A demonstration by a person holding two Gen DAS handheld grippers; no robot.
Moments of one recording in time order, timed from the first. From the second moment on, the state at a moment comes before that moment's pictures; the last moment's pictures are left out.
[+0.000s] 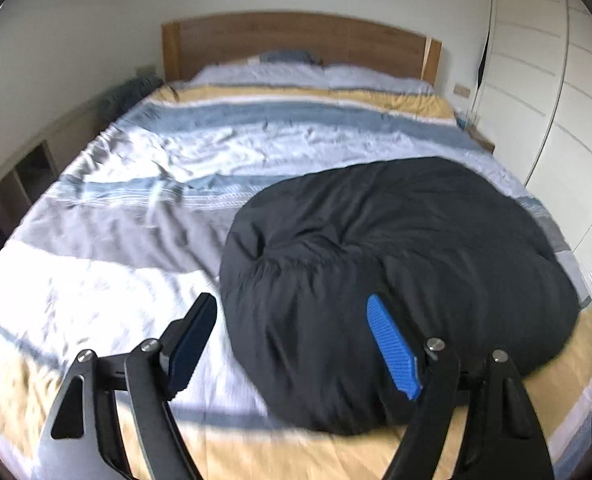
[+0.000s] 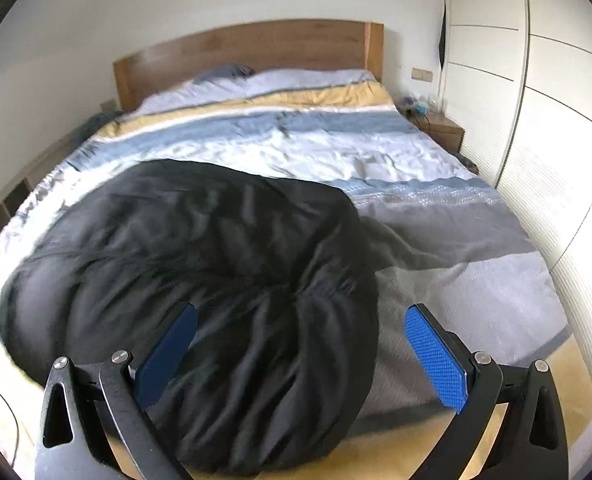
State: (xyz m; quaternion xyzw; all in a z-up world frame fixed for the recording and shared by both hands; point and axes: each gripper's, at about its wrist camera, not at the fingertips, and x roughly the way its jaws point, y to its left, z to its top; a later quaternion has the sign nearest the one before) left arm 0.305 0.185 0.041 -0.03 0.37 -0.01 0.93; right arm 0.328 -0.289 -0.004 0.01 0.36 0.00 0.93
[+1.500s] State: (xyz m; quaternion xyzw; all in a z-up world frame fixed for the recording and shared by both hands) left arm -0.033 0.076 0.058 0.00 0.32 0.01 0.95; right arm -0.001 -0.249 -0.007 -0.01 0.35 -0.03 0.94
